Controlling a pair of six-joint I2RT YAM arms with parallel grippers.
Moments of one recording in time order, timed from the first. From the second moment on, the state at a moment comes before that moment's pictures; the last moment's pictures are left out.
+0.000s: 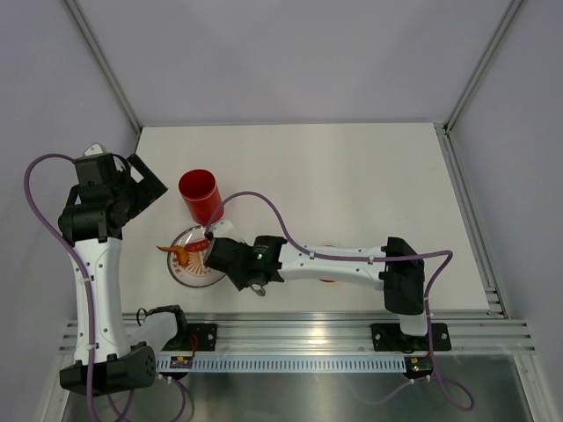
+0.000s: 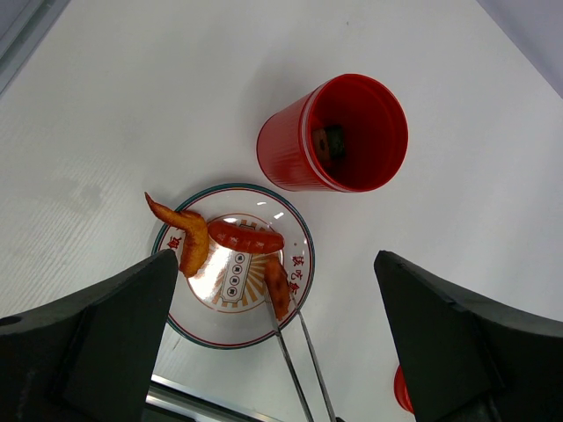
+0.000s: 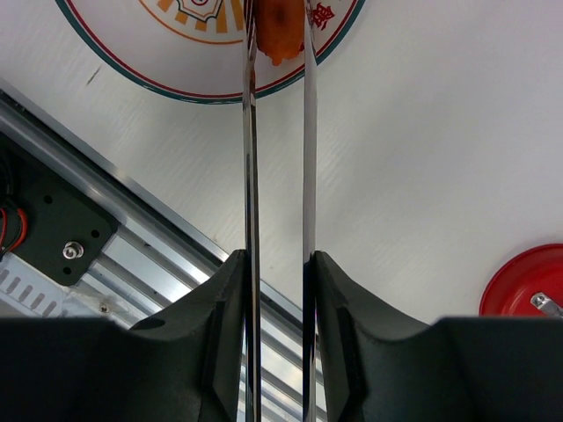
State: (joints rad) left arm 0.17 1.02 1.38 -1.07 -0.03 -0.52; right arm 1.36 1.94 1.70 -0.82 0.34 0.54
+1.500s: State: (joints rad) left arm 0.17 1.01 1.37 -1.06 0.00 -0.53; right arm 1.13 2.07 2.21 -0.81 0.40 0.28
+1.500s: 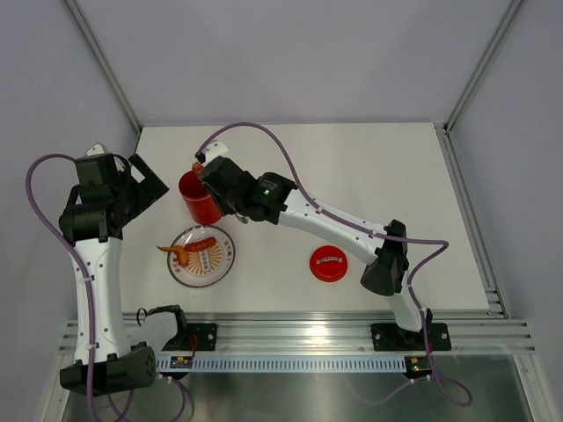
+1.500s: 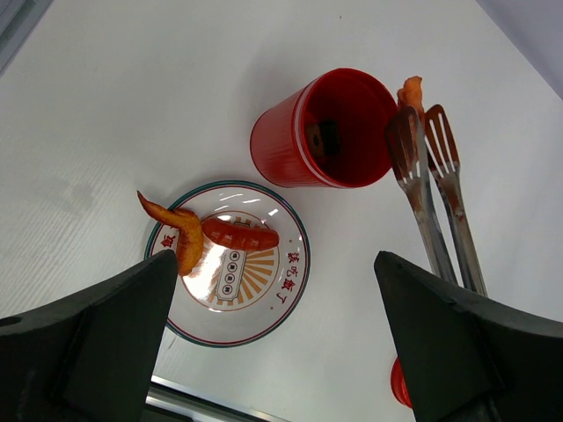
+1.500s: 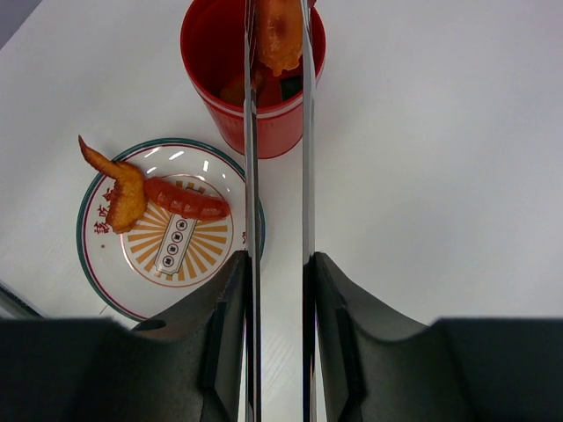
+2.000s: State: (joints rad) left arm 0.17 1.01 1.37 -1.06 0.00 -0.53; right arm 1.12 2.17 2.25 -0.81 0.36 0.28
